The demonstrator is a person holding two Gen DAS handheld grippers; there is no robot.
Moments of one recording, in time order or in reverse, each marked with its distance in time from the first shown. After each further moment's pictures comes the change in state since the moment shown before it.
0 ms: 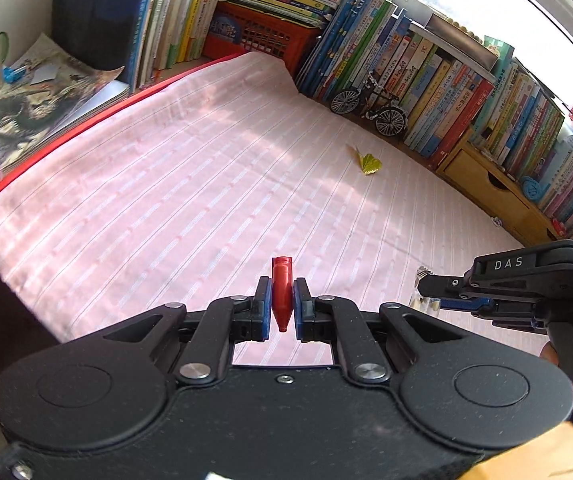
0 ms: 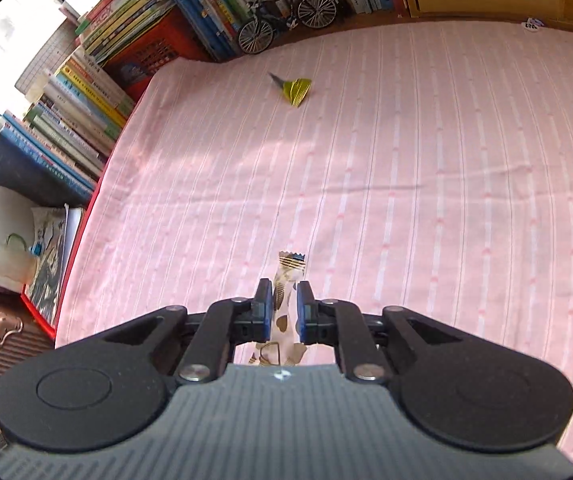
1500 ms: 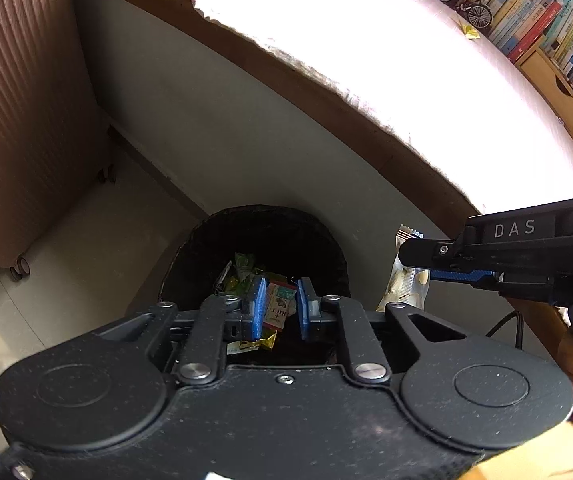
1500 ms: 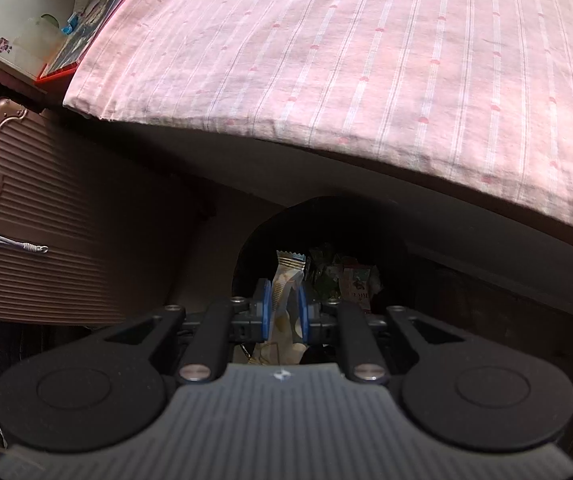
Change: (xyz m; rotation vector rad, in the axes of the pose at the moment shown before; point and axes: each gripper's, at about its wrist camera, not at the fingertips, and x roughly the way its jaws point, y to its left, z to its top) left arm -0.066 0.122 -0.179 -0.109 0.261 0.137; right arm 0.027 0.071 -0.232 -0.162 0.263 -0.013
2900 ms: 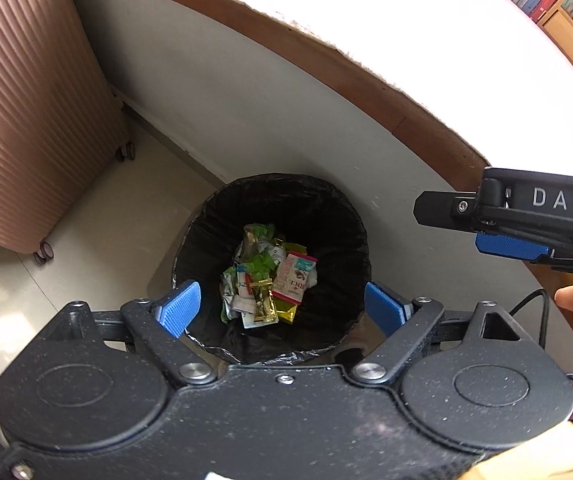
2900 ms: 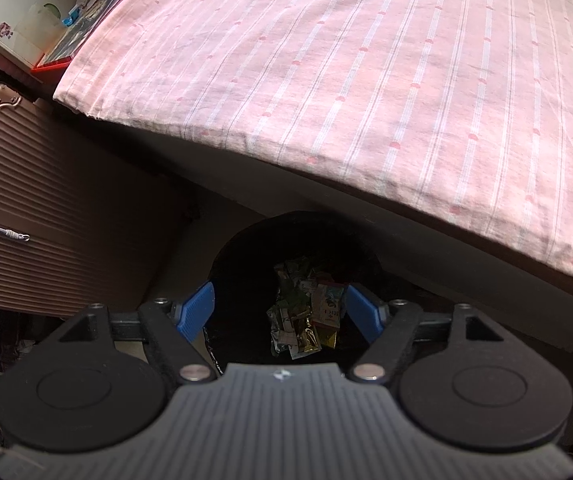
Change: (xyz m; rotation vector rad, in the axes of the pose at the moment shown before) left arm 0.018 -0.018 0.003 0.029 0.107 0.092; right arm -0.003 -0.012 0.003 -0.083 -0.036 -0.046
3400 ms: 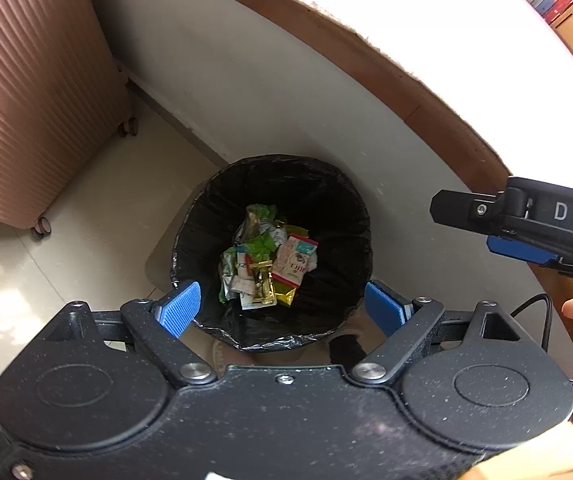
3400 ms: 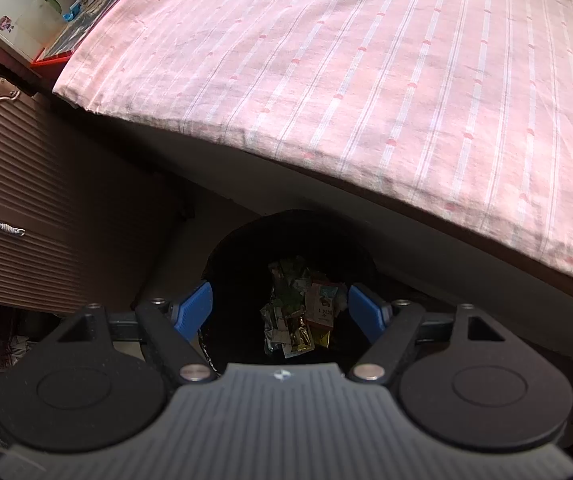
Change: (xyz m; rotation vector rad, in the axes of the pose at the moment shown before) left arm 0.003 0.015 0.002 -0.035 0.052 -0.010; right arm 0.000 0.004 -0.003 -0.009 -0.002 -0.018
